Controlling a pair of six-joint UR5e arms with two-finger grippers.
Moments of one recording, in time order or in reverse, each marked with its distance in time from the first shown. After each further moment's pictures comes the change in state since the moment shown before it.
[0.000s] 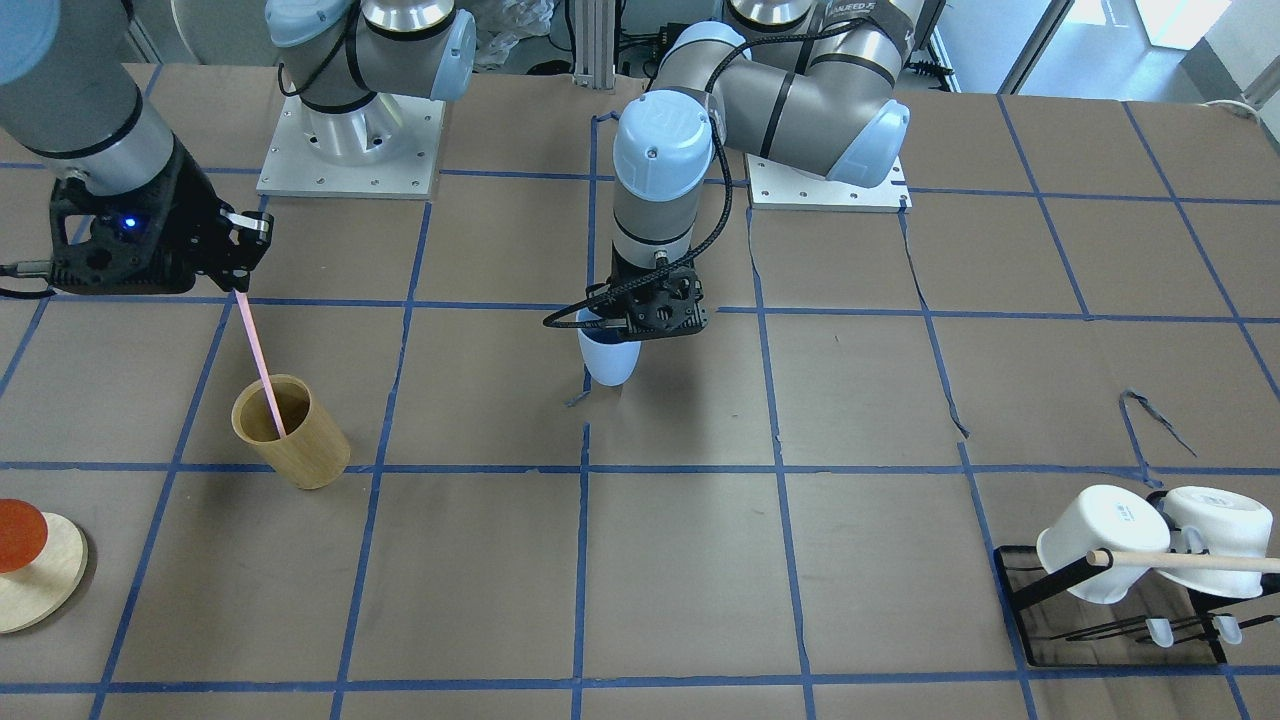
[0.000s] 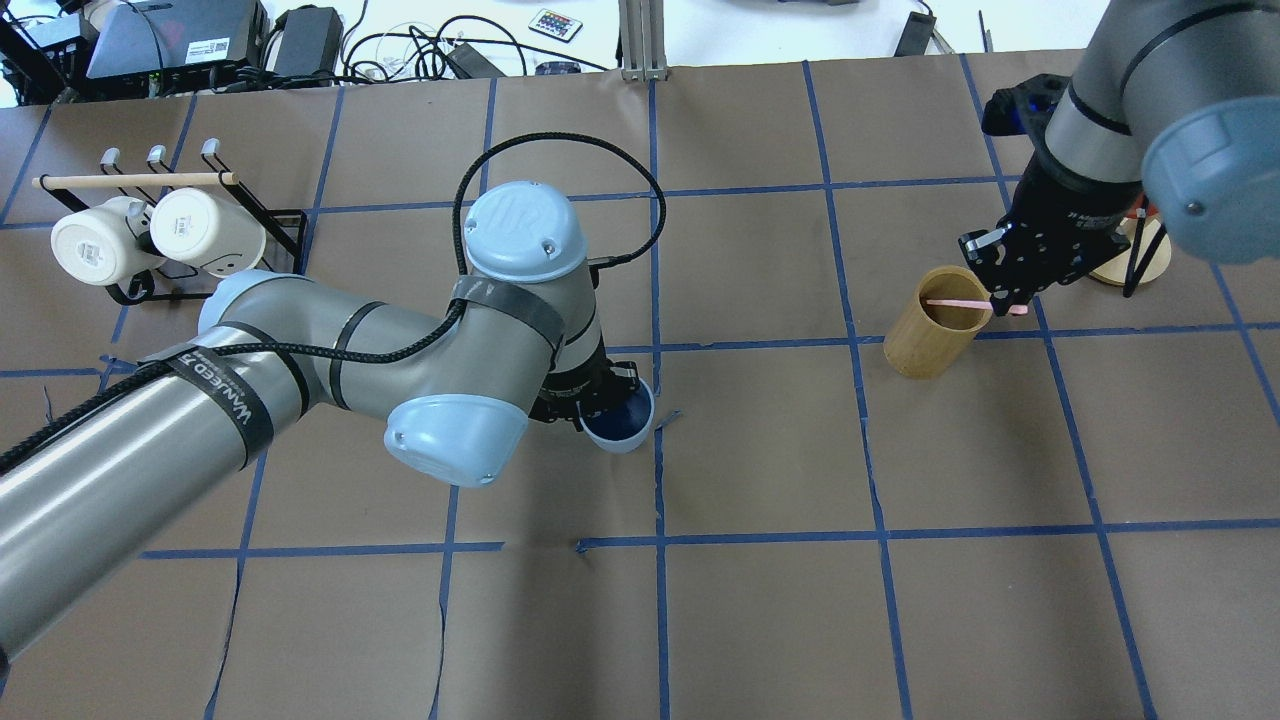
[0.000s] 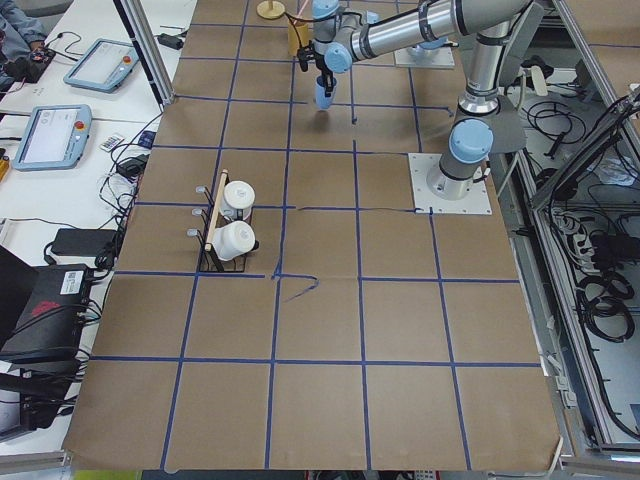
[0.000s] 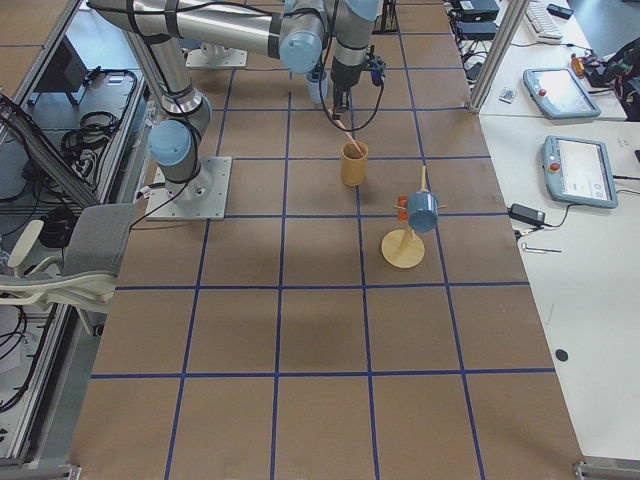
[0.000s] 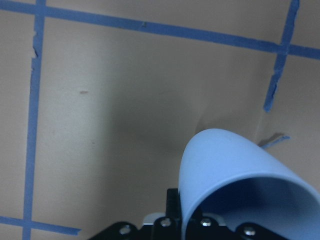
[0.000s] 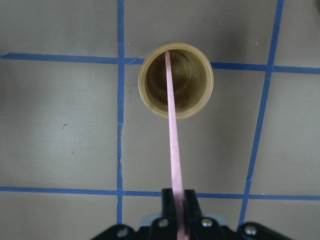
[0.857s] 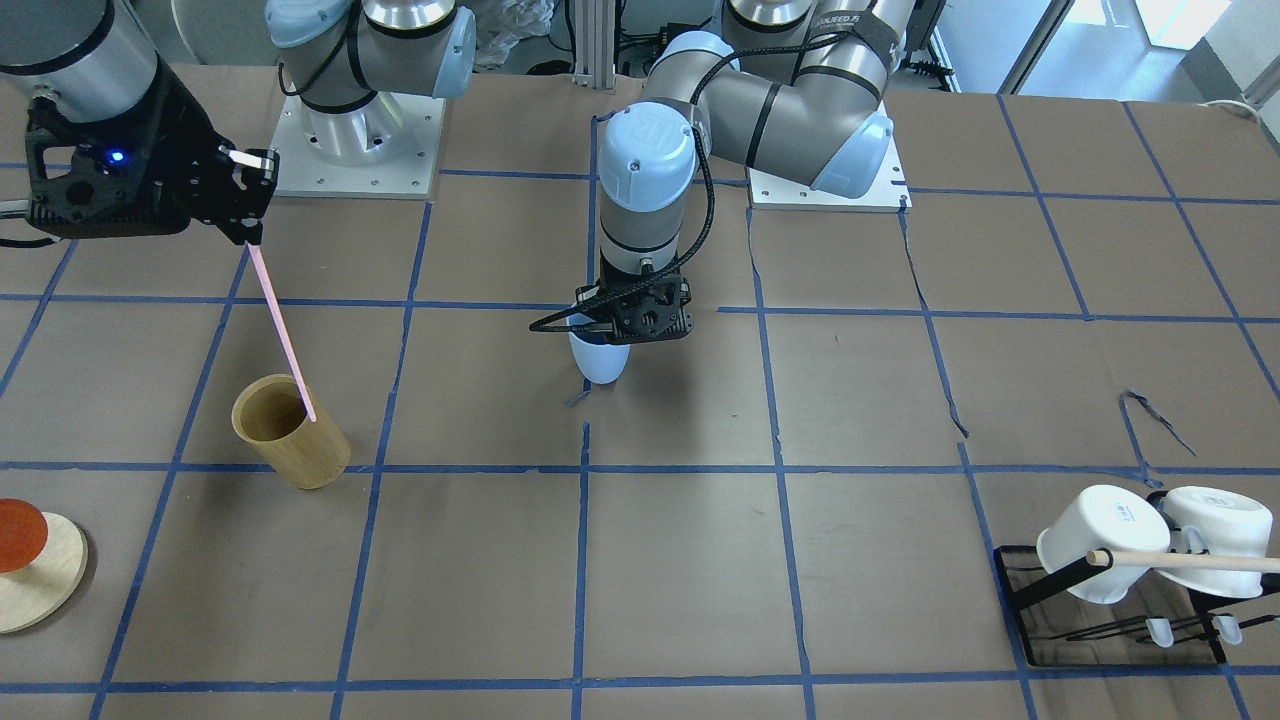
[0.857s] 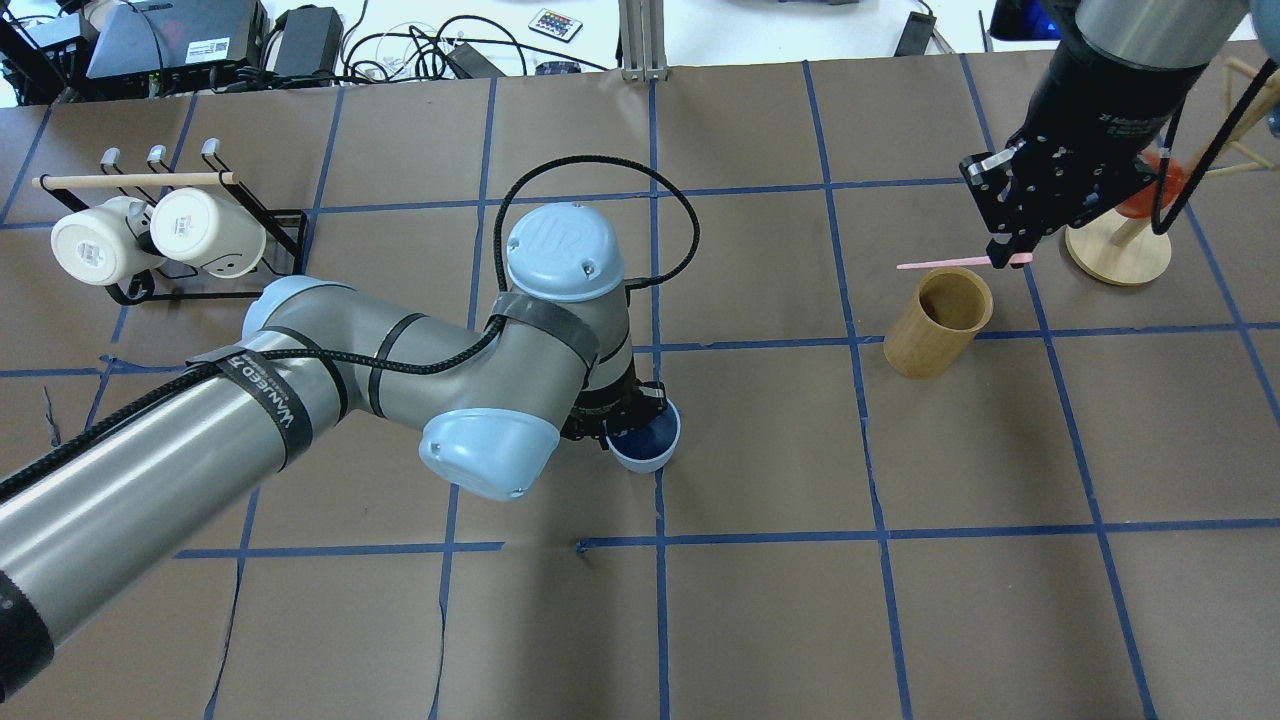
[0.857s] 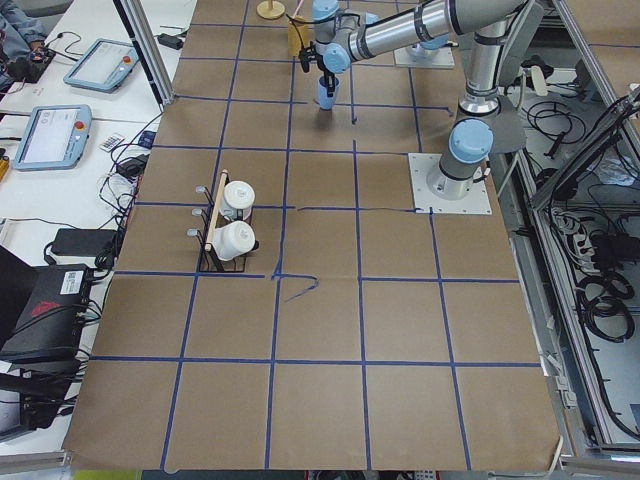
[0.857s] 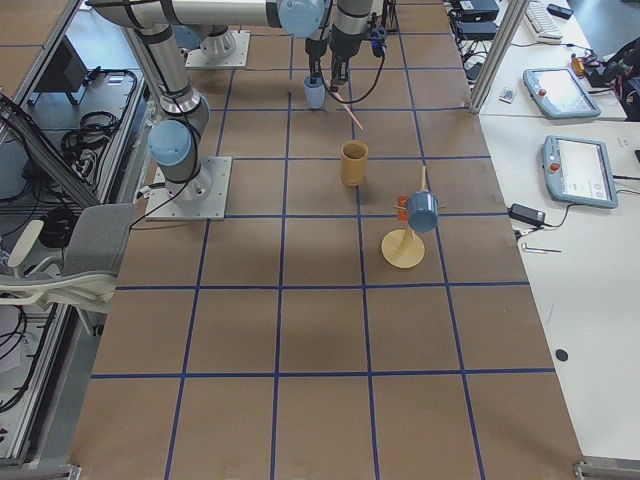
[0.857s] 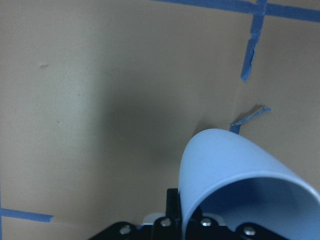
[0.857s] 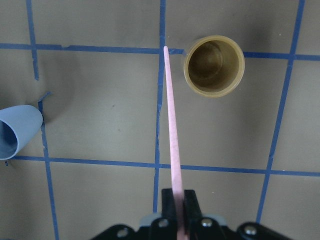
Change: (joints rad) left arm -0.012 -0.026 0.004 0.000 -0.020 -0.003; right arm 0.064 -0.002 -0.126 0.161 0.077 0.081
